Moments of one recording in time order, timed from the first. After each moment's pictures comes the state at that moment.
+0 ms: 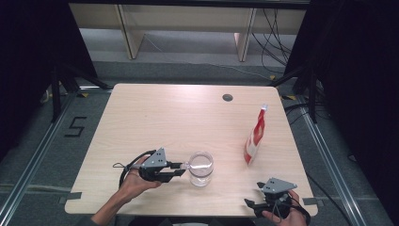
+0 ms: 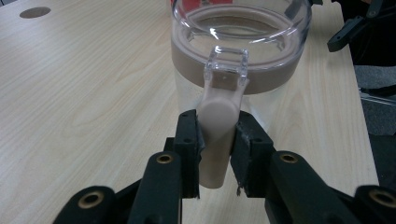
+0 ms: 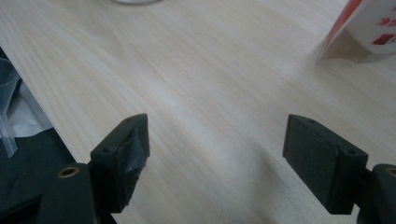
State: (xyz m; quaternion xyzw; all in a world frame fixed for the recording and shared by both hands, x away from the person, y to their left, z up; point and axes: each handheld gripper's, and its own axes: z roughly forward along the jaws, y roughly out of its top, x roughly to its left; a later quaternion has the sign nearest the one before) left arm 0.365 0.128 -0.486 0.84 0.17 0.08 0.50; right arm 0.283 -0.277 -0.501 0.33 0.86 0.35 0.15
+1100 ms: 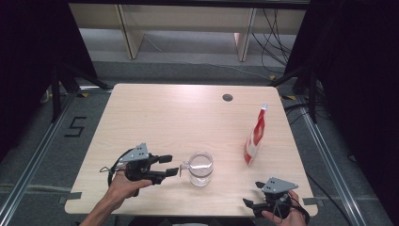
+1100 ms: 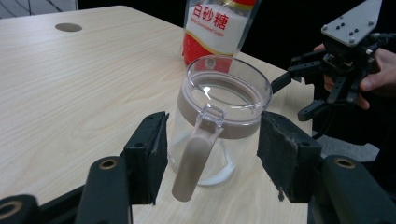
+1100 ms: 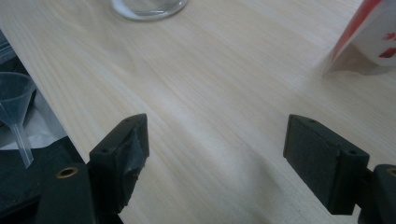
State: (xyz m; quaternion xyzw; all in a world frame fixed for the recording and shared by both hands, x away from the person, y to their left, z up) left arm 0.348 0.154 -0.454 0.77 0.28 0.03 0.57; right arm 0.282 -0.276 -0.499 0.34 0.85 0.37 0.14
